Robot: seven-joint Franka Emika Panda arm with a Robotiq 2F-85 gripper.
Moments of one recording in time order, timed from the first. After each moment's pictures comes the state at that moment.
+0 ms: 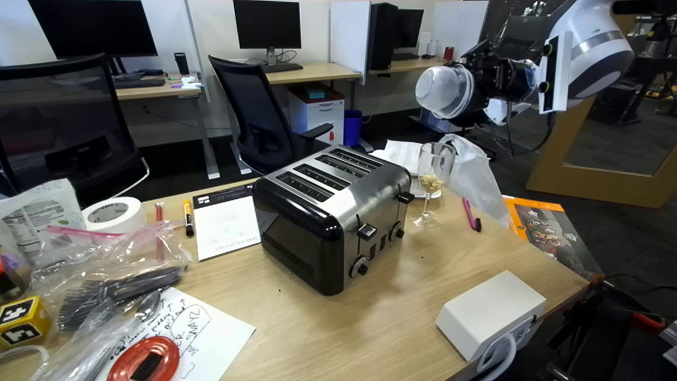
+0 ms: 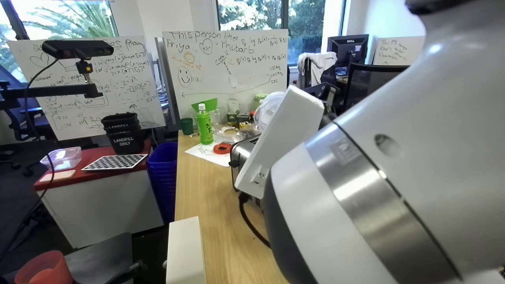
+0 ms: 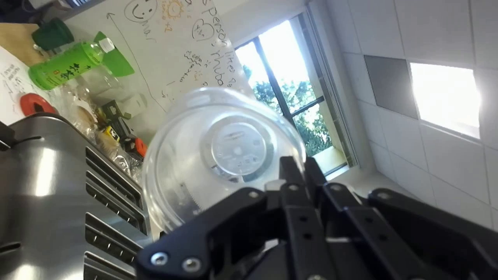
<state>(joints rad) -0.25 0.29 -0.27 -2.22 1.58 1.27 -0.47</state>
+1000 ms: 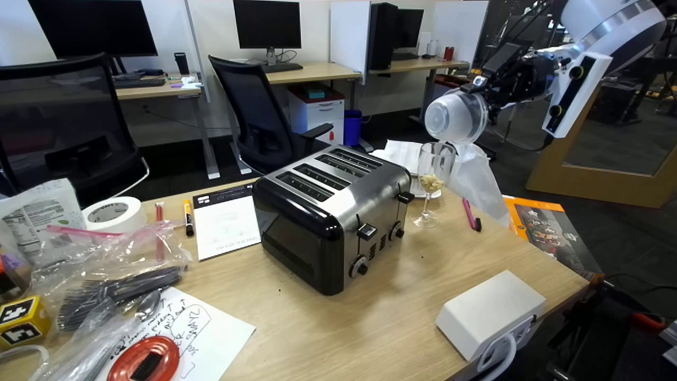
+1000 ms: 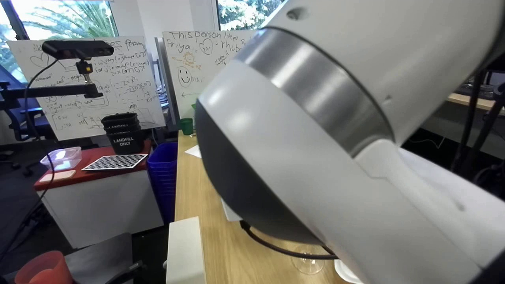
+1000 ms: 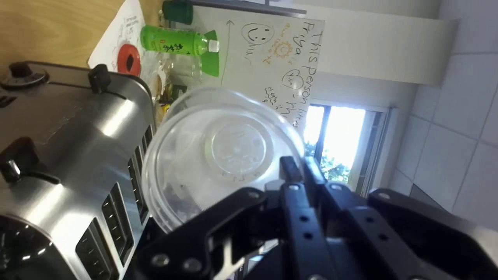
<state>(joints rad) -0.21 0.11 -0.27 -2.33 1.32 1.44 -1.02</state>
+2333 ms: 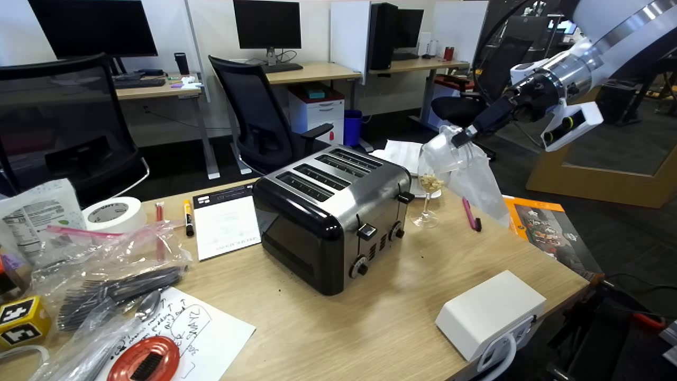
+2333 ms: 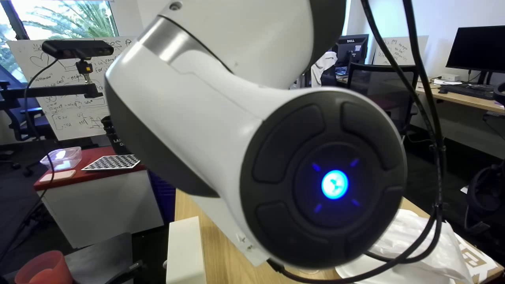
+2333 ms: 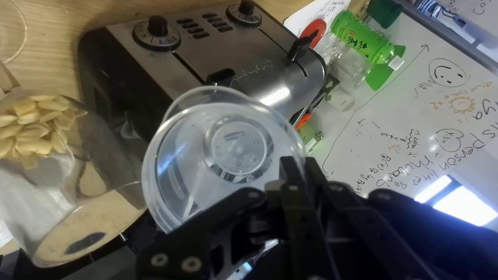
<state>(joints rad) -0.16 -0.07 -0.18 -2.52 1.27 2.05 -1.47</state>
